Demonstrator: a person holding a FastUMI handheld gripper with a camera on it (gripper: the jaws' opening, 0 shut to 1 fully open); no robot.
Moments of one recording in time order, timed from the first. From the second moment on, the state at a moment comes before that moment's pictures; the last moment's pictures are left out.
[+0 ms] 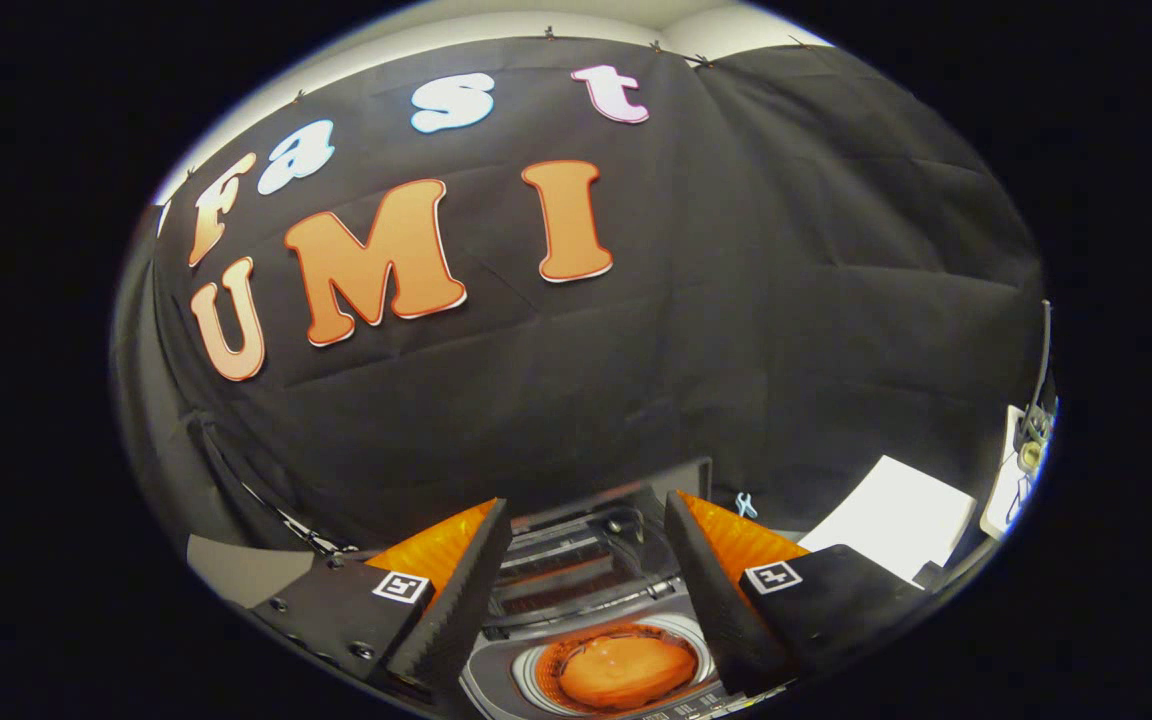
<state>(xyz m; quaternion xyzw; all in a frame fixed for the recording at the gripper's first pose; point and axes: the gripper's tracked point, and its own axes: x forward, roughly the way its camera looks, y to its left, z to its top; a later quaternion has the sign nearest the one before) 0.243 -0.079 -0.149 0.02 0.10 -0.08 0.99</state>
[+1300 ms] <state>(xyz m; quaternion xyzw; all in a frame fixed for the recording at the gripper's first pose) 0.331 -0.076 -0.225 -0.09 0.18 -0.06 0.98</state>
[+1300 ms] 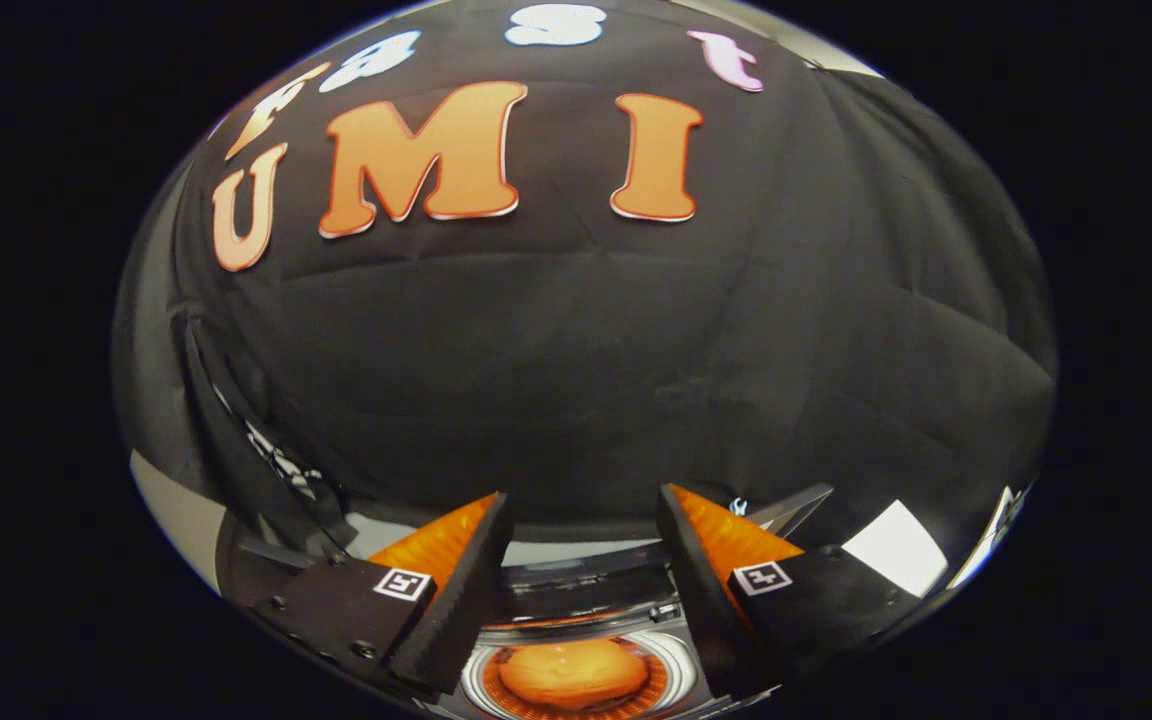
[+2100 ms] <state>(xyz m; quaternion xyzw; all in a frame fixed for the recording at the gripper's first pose) 0.194 -0.097 -0.271 -0.09 0.20 -0.08 0.97</state>
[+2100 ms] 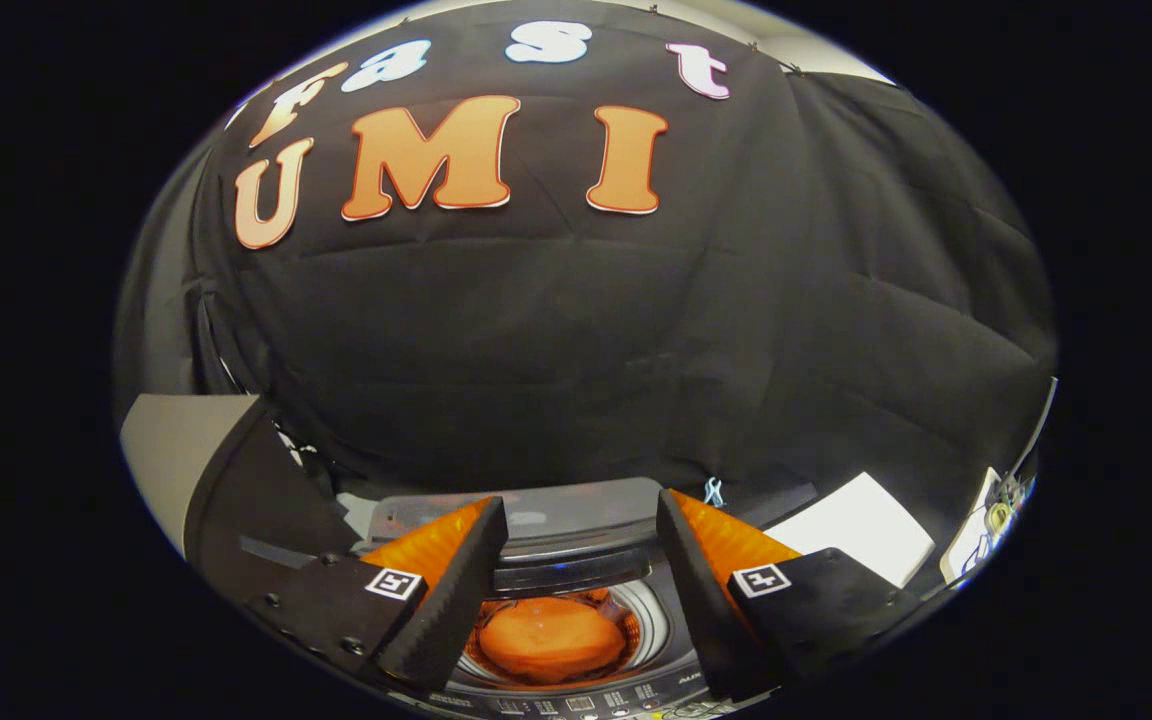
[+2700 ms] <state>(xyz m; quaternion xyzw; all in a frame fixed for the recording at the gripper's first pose) 0.138 -0.103 -0.230 -0.02 0.16 -0.10 0.98</state>
